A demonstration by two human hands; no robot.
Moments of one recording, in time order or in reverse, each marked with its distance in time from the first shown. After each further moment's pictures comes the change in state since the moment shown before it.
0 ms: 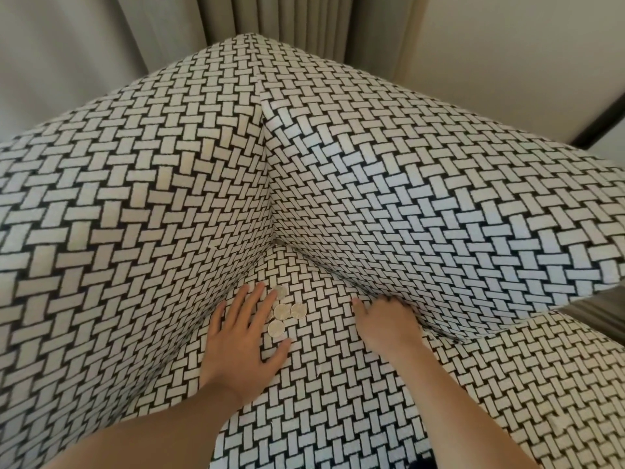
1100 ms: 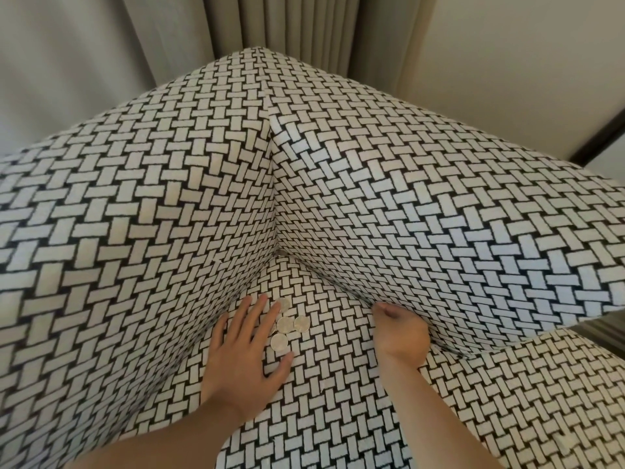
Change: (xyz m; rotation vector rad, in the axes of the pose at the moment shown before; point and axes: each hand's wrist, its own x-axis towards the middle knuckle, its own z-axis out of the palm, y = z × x) left_hand 0.000 0.001 -0.007 0.026 -0.031 0.005; right_hand 0.004 -0.010 0.012 0.895 0.509 0.395
